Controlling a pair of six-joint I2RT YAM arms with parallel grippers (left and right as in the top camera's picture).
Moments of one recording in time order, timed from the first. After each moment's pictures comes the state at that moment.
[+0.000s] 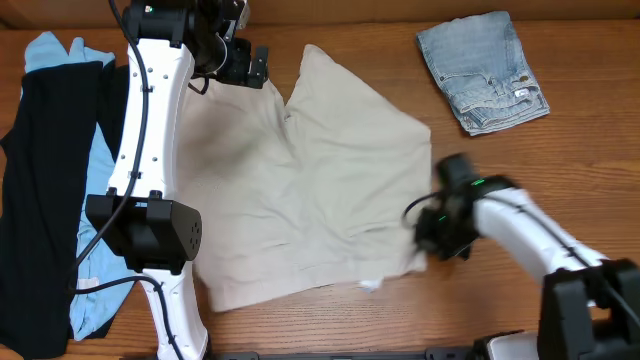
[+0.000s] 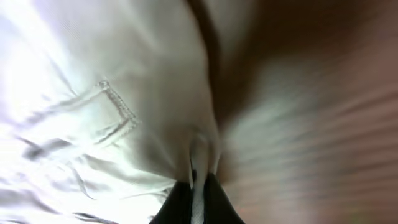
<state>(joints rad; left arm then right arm) -0.10 2.17 2.37 -1.36 0.20 0.06 0.14 1.57 0.86 -0.89 -0.25 0.56</state>
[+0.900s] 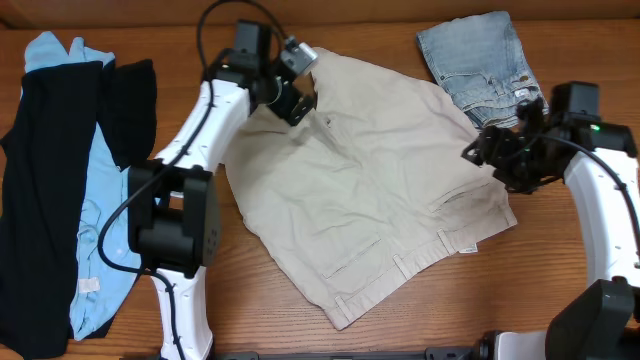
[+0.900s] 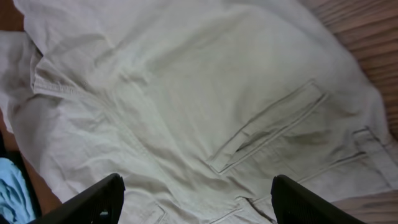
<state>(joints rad) -0.24 2.17 1.78 -0.55 0.28 0.49 -0.19 1.57 1.28 -1.01 -0.40 0.25</state>
